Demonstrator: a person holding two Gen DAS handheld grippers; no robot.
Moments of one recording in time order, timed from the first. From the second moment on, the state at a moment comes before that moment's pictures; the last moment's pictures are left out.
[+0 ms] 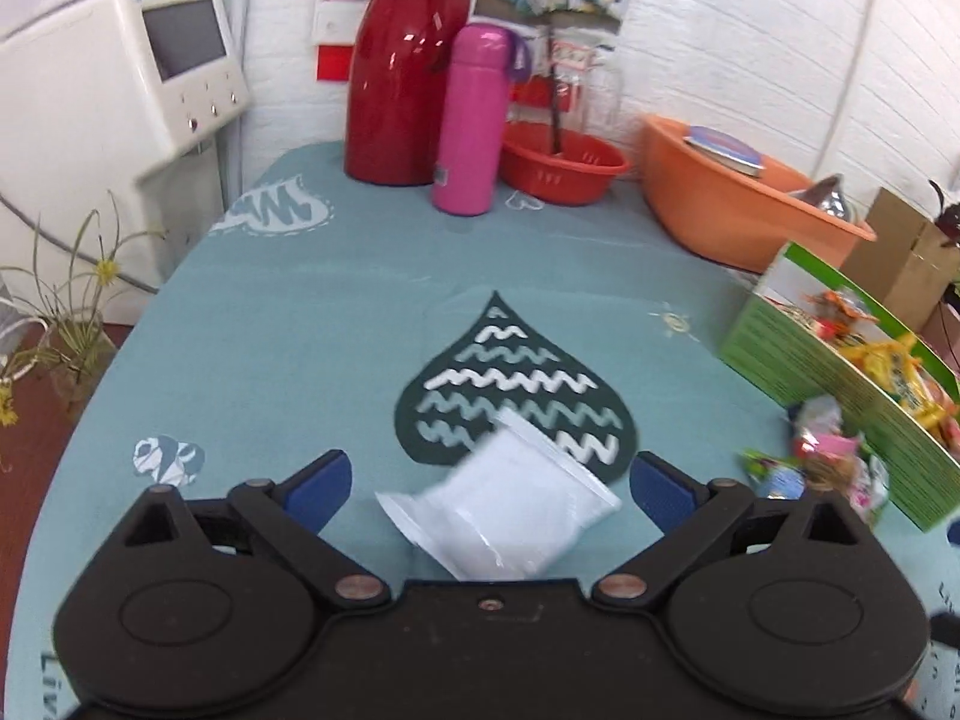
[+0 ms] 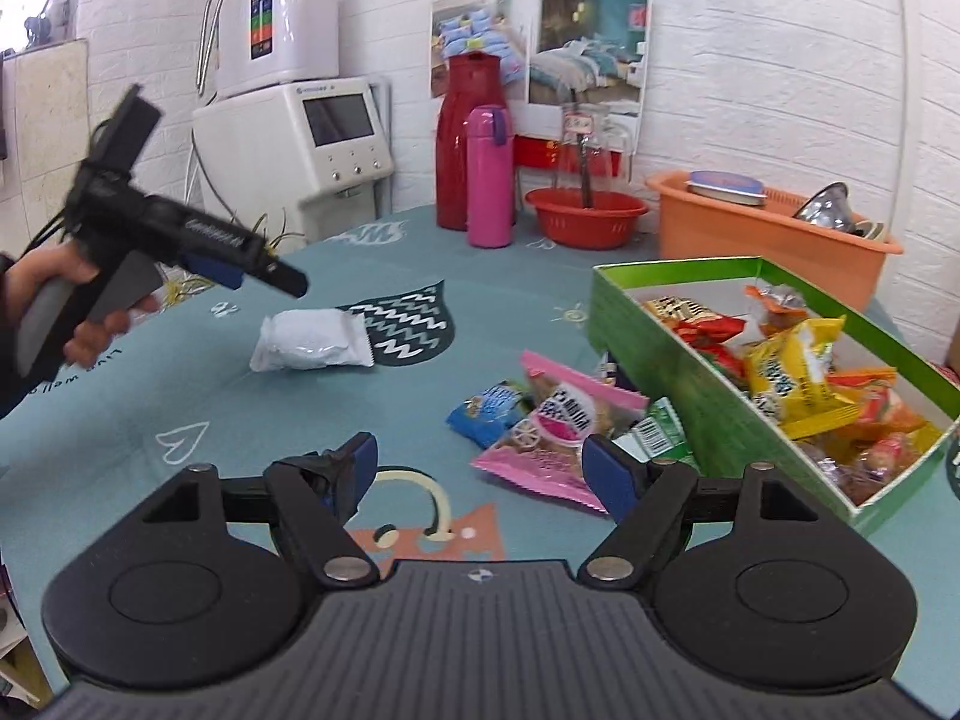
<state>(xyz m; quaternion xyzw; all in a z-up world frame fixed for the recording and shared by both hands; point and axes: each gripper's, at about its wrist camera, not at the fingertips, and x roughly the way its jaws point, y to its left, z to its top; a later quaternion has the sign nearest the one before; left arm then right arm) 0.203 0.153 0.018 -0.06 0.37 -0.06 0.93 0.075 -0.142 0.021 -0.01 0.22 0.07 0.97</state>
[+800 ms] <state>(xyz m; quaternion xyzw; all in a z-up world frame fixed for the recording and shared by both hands) 0.148 0.063 -0.003 -0.08 0.42 -0.25 0.87 0.083 -0.136 -0.010 0.10 0.30 0.14 0.94</state>
